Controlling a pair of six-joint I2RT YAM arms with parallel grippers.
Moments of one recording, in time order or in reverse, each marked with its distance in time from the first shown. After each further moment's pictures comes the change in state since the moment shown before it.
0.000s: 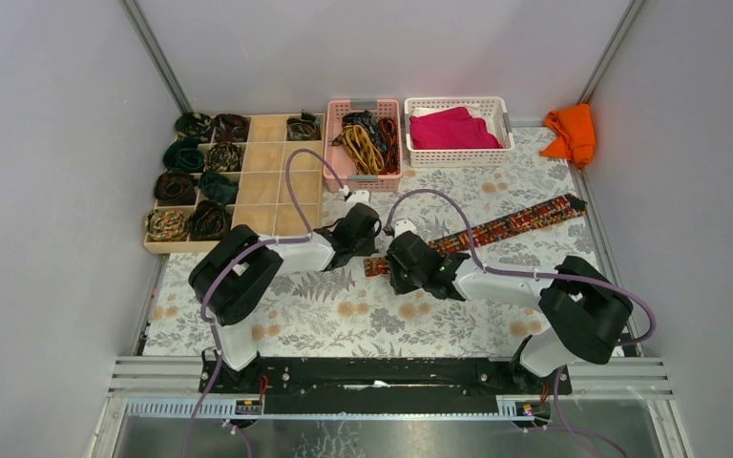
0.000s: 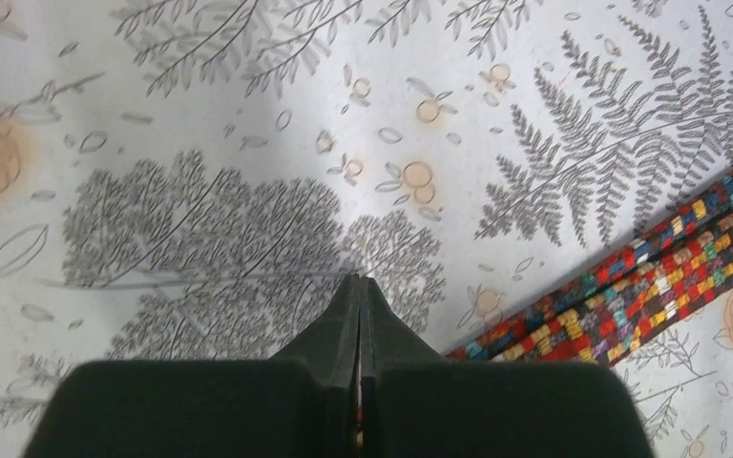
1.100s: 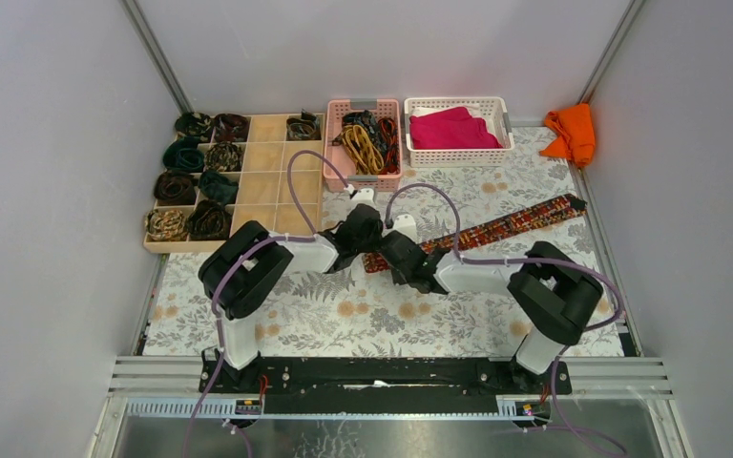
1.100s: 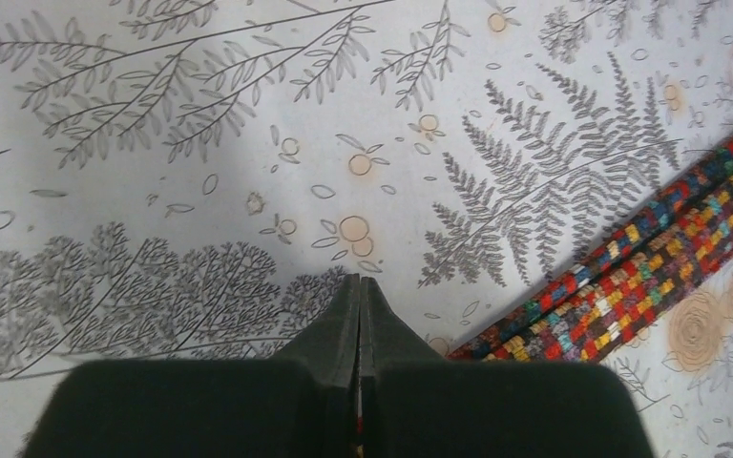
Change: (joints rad) left arm 0.001 0.088 0.004 0.226 0.045 0.029; right arm 0.006 0.189 0.092 -0.010 0.311 0.051
